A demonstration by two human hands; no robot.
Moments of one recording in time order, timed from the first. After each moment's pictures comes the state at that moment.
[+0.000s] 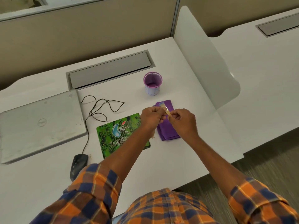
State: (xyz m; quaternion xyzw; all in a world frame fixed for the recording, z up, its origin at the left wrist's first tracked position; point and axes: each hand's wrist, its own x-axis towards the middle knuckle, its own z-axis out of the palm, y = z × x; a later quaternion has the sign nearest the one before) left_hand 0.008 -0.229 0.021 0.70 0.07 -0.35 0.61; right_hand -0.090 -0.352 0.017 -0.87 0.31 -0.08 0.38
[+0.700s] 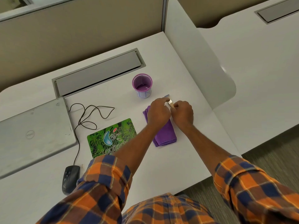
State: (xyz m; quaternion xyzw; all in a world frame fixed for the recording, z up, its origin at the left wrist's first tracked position) left_hand 0.022 -0.313 0.007 0.87 -0.19 -0.21 0.40; right_hand -0.040 -0.419 -0.030 -0.86 0.41 -0.04 0.31
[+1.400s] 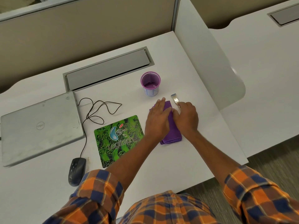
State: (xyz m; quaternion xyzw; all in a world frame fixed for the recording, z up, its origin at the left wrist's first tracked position) left_hand -0.003 -0.255 -0.016 0.90 -0.34 -0.10 0.24; right_hand -0.056 -0.389 -0.013 -0.90 0.36 -0.03 0.25
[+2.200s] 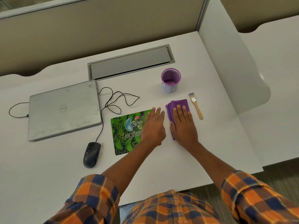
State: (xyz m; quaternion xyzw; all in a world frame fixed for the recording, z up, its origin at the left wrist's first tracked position) left_hand -0.012 -0.172 -0.019 0.93 -0.29 -0.16 0.16; right_hand -0.083 -0.331 -0.061 -0.99 0.10 0.01 0.13
